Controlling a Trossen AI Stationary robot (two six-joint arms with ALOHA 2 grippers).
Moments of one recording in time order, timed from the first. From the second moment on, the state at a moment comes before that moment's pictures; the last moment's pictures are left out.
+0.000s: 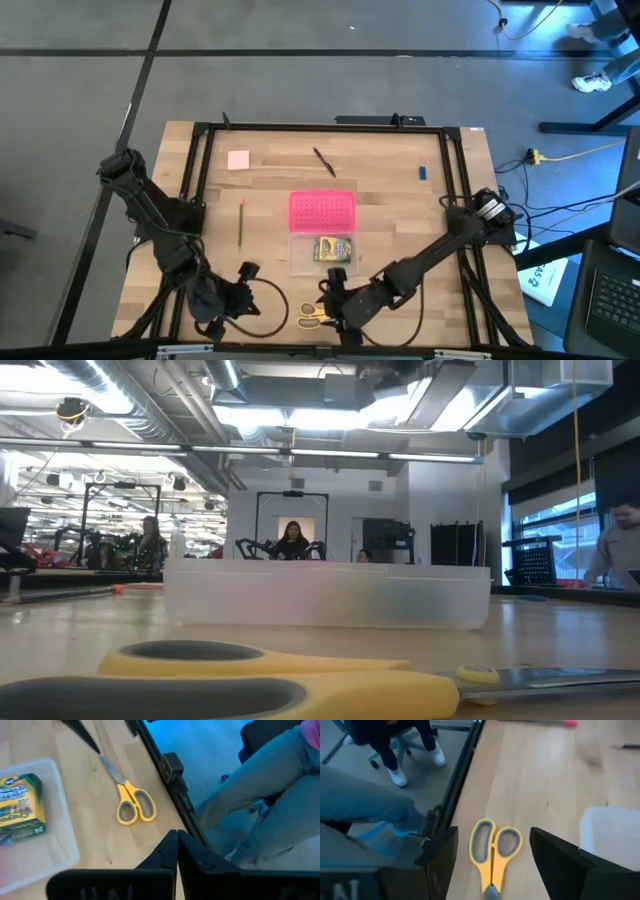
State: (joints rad) left arm -0.88 1.41 1.09 -0.44 -0.30 -0.42; right arm 0.61 1.96 1.47 -0.22 0.23 0.34
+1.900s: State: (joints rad) left arm -0.89 1.41 1.09 -0.43 -0.33 -0.41; right arm 0.52 2.25 1.47 -0.07 0.24 0.36
